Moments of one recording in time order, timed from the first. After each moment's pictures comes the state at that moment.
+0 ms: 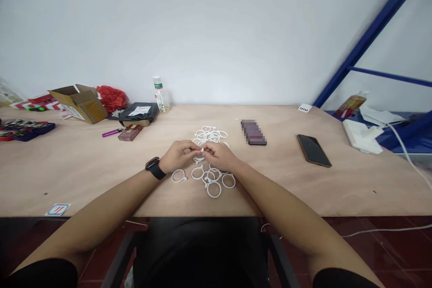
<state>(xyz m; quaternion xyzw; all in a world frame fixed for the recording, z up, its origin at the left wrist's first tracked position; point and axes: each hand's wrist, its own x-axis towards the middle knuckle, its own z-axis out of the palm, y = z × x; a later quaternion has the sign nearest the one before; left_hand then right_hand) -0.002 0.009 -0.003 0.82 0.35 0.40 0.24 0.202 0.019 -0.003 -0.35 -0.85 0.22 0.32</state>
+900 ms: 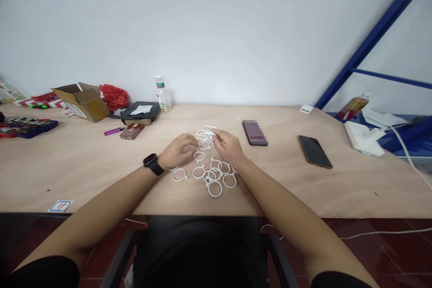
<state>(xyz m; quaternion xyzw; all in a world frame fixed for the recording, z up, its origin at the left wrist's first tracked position) -0.017 0.018 -0.002 0.87 0.34 0.34 0.12 0.212 0.037 -0.006 -0.42 -0.78 0.09 0.45</state>
